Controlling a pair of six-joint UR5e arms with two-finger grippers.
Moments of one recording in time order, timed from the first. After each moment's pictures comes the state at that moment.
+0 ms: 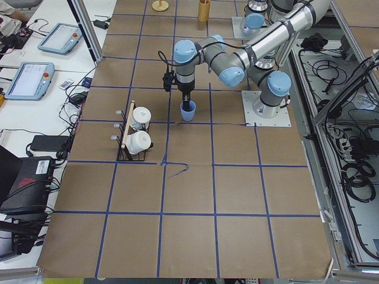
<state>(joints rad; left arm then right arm) -1.03 -1.57 -1.99 -1.20 1.57 0.52 1.34 -1.55 1.58 -1.37 -1.76 -0.35</state>
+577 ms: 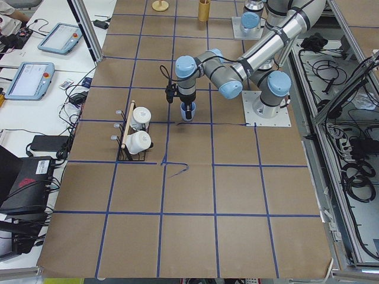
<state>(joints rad) -1.02 -1.63 -2.06 -1.12 1.57 0.50 1.19 -1.53 1.74 -1.26 -2.04 -0.51</state>
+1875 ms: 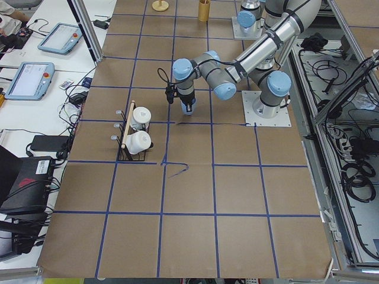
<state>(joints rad) -1.12 -1.62 -2.07 -1.17 1.52 0.32 1.08 -1.48 1.89 -1.35 -2.10 -0.50</state>
